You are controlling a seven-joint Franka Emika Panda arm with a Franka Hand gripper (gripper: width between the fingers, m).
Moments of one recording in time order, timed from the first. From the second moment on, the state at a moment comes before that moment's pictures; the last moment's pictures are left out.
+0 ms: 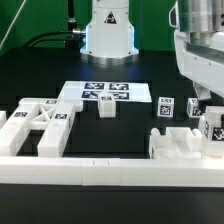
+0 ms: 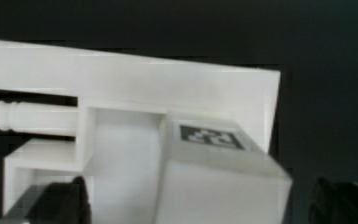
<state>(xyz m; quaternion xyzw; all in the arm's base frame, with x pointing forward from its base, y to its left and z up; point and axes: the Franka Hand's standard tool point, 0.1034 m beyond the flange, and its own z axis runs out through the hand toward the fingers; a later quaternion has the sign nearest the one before) 0.642 0.117 0.080 -0.80 0.60 -0.01 0.09</state>
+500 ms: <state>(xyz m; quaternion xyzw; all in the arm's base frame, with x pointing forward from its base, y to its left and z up) 0.639 0.121 0.077 -0.91 0.41 -0.02 0.07</state>
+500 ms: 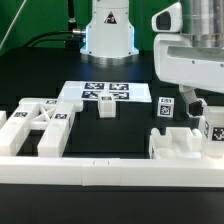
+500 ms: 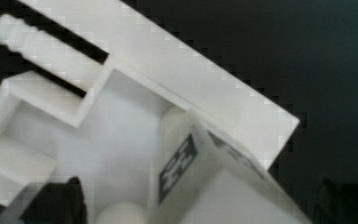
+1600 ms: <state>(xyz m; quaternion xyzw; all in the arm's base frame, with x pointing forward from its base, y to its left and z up) 0.643 0.120 0.081 -1.00 0.04 -0.04 0.03</state>
